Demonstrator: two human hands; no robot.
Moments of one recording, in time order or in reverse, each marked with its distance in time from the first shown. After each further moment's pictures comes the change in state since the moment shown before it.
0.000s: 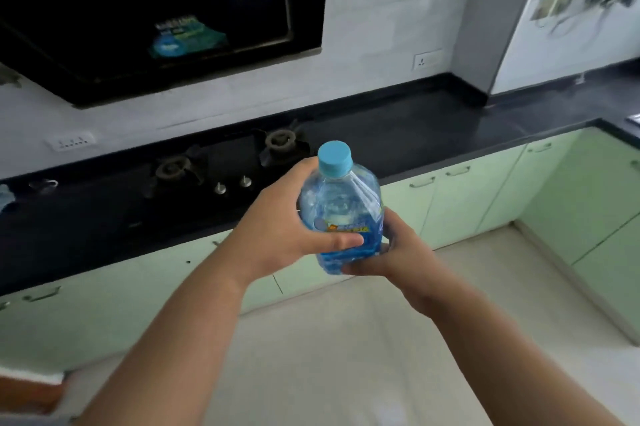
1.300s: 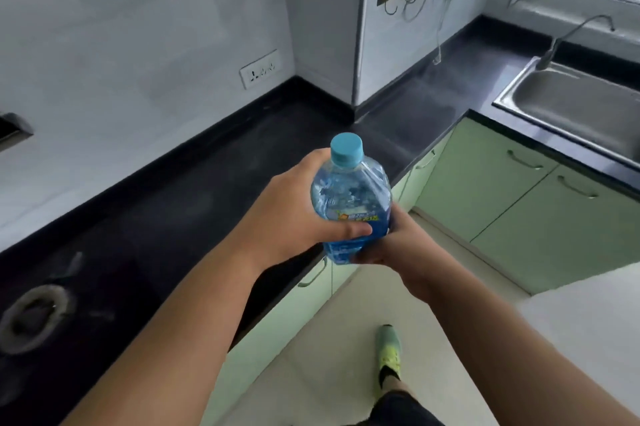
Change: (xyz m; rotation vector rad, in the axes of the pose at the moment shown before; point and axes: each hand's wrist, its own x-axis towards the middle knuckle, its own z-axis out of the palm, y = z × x) left_hand 0.581 -0.012 0.216 0.034 -0.486 0.231; right_hand 0.324 -0.024 -0.409 0.047 0.531 0.238
